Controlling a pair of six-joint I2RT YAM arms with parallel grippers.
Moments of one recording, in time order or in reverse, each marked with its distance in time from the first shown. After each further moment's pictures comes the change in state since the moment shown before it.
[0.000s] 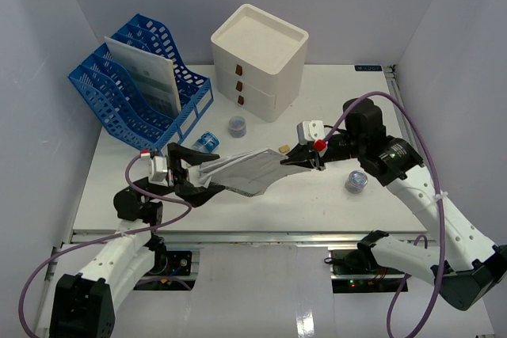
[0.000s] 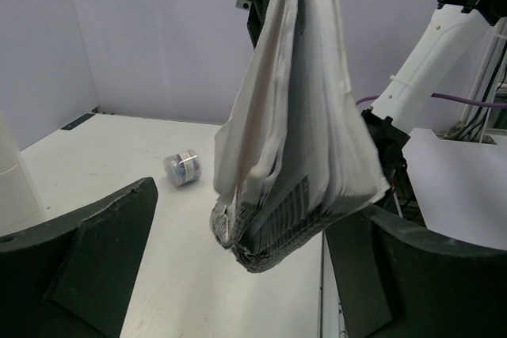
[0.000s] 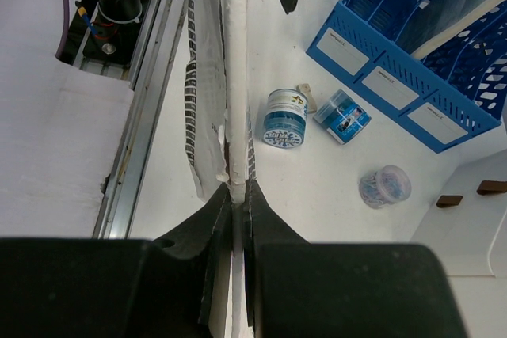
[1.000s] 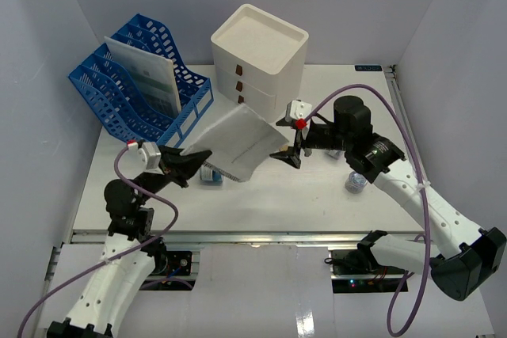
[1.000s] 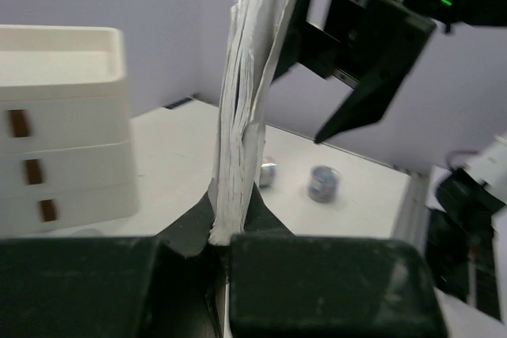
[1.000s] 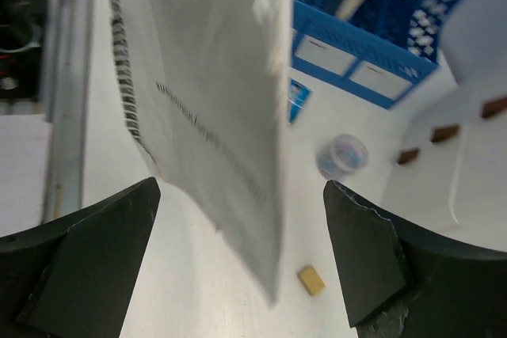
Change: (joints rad) left arm -0.005 -0.263 0.163 -0.692 -0.260 0.231; right arm 0.026 0.071 -0.078 0.309 0.243 0.225
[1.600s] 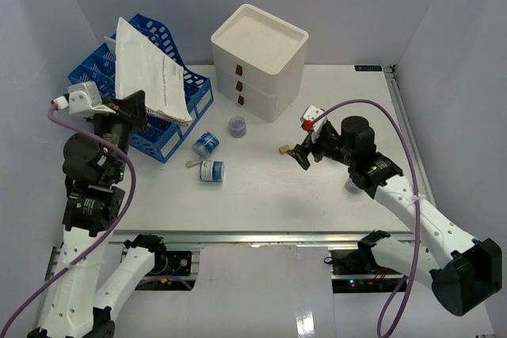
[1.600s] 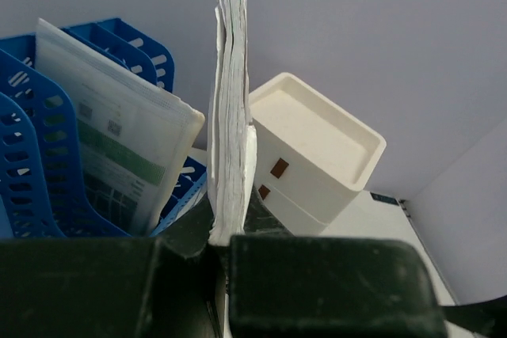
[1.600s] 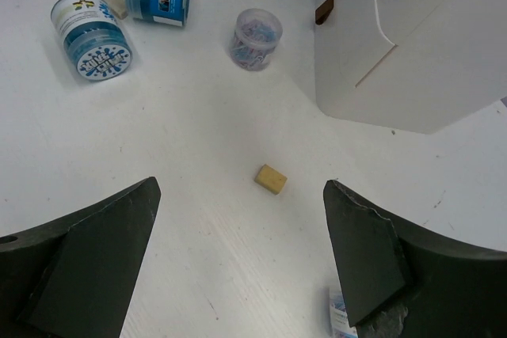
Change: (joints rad) left arm 0.003 0.188 0.751 -0.863 -0.942 0.058; right arm -0.096 -0.095 -0.290 0.174 0.341 0.108
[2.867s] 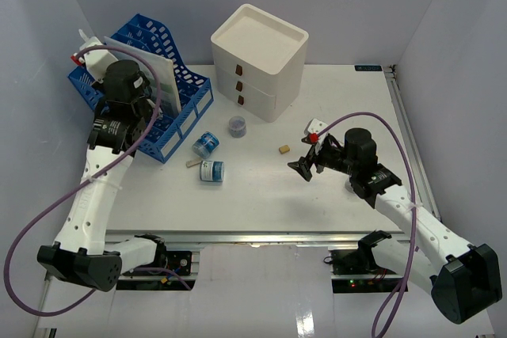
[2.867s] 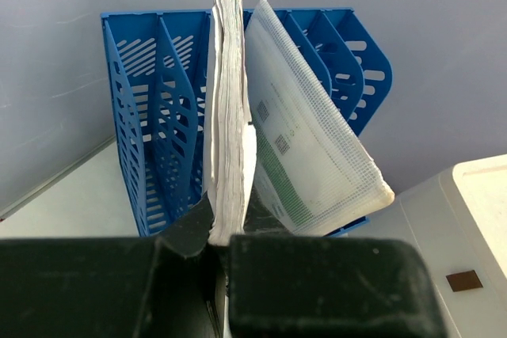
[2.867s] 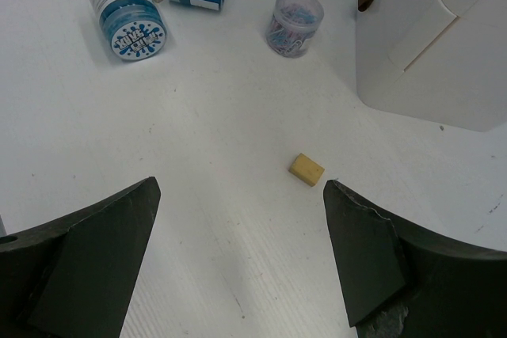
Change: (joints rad) left arm -0.001 0.492 0.315 -0.195 -0.639 -0.082; right arm -0.052 -0.055 -0.178 0.126 -0.139 0.022
